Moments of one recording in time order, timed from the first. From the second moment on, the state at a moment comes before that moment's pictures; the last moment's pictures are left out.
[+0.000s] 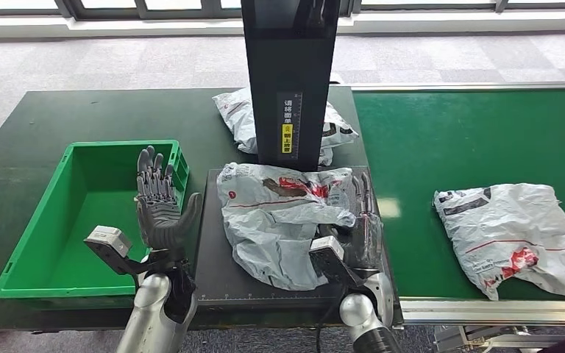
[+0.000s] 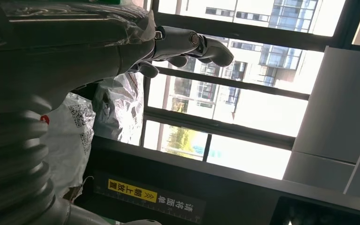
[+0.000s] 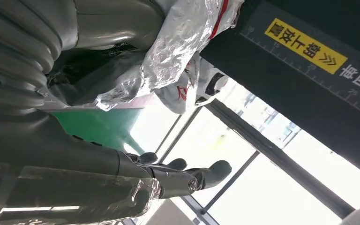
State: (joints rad) left arm -0.16 -0.31 -0.09 -1.24 0.06 0.11 -0.70; right arm -0.20 0.29 0.07 -1.01 0.67 -0.60 -0.61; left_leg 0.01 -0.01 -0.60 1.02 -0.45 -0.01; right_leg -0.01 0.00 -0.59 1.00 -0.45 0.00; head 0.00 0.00
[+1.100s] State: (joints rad) left arm -0.16 -0.31 -0.09 -1.25 0.06 0.15 -0.70; right arm -0.12 0.31 -0.05 -1.29 0.56 -0.70 -0.70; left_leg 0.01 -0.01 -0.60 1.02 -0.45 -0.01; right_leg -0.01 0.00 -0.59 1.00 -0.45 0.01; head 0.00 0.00
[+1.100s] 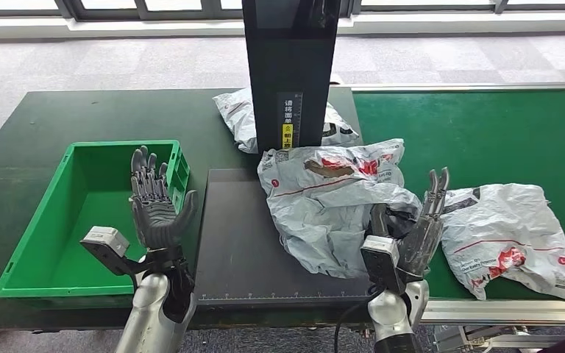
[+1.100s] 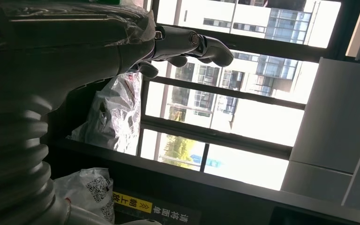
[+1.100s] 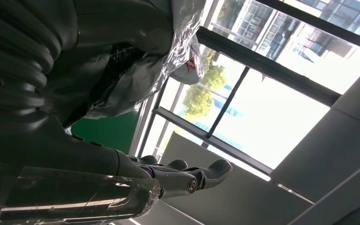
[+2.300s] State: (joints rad) left arm -0.16 -0.31 -0.10 -1.22 -0.11 0.12 -0.69; right arm -0.19 0.28 -0.06 -0.96 0.73 -0.48 -0.43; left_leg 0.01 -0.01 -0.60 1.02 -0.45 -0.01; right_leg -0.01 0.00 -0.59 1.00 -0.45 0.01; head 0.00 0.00
